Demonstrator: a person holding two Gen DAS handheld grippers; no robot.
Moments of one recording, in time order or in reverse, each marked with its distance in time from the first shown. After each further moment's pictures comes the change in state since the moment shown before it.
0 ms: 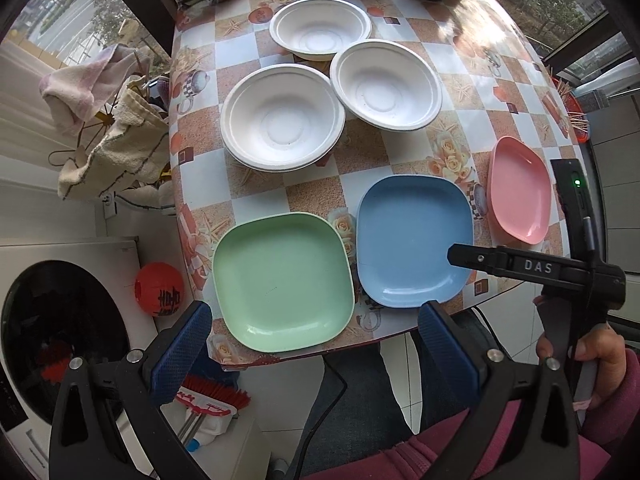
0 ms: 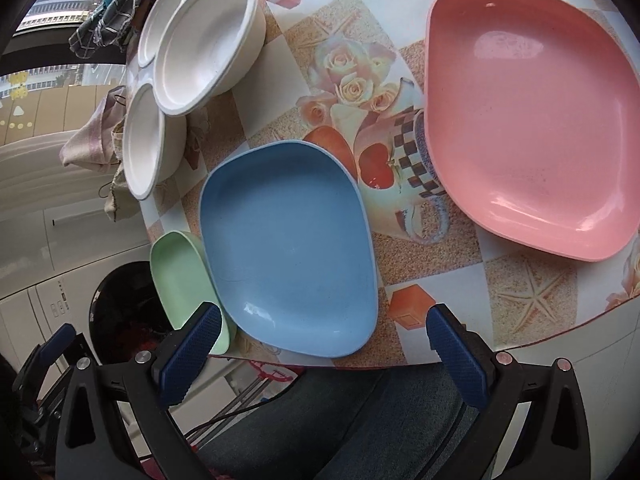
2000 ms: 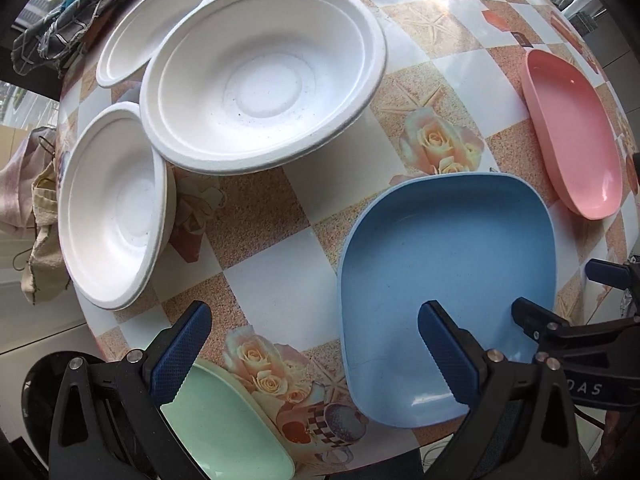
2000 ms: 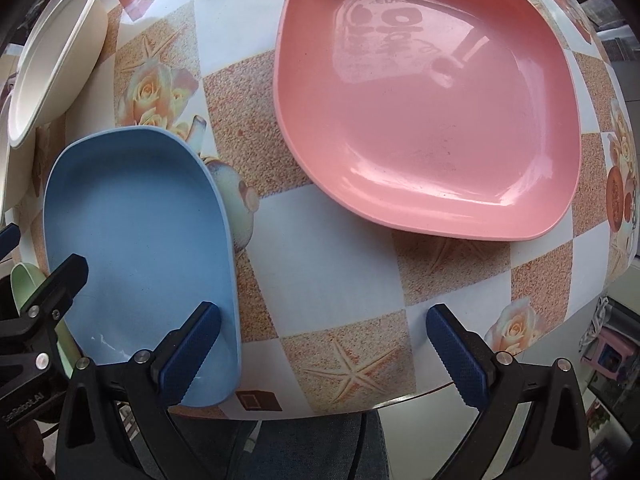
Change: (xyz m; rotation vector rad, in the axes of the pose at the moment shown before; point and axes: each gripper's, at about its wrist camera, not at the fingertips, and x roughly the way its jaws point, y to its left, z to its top) left arm 0.144 -0.110 0.074 0.238 0.020 0.075; right arm -0.021 -0.114 0.066 -0.019 0.018 -0.452
